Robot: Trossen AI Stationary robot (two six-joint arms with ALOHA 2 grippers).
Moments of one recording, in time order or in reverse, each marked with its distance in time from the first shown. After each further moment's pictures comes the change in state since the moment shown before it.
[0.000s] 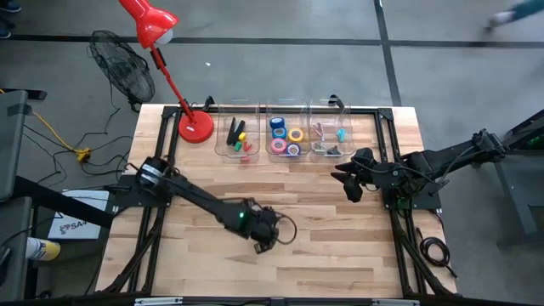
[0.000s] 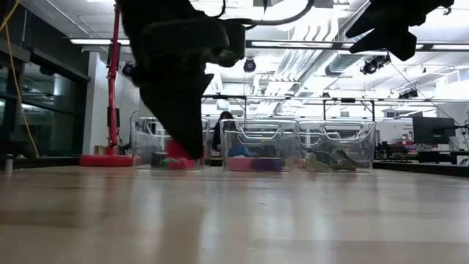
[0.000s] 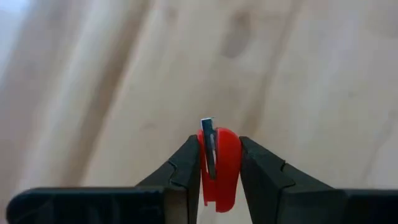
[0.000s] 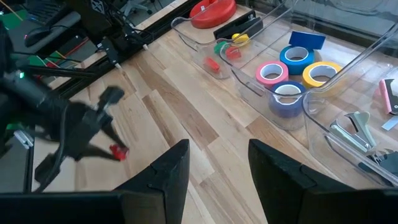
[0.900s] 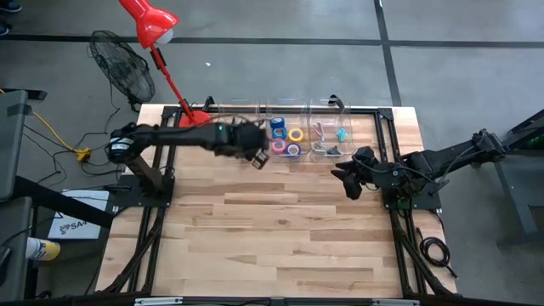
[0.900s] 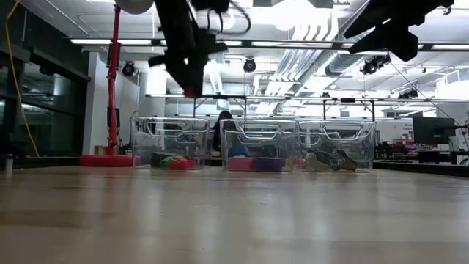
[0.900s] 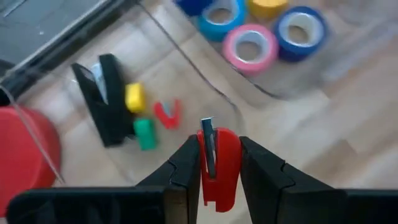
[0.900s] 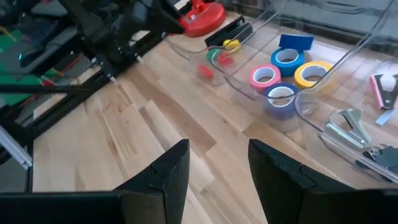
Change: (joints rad) left arm 0.555 -0.335 0.004 -0.247 -0.125 0.069; right arm 0.000 0.000 0.000 0.000 0.038 0.060
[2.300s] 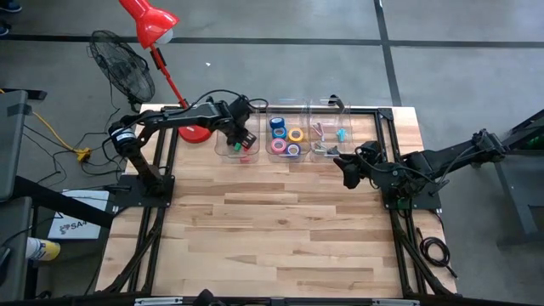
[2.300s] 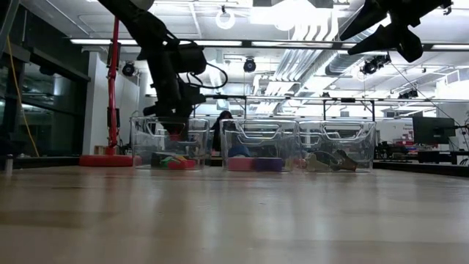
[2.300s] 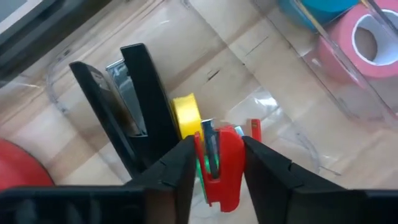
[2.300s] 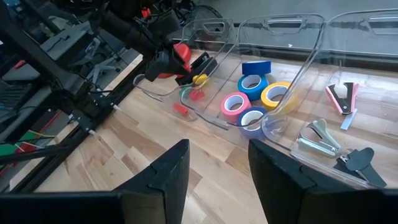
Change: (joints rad) left arm 0.417 0.025 -0.278 0.348 0.319 0.377; right arm -0.003 0.000 0.000 -0.010 0.195 0.171
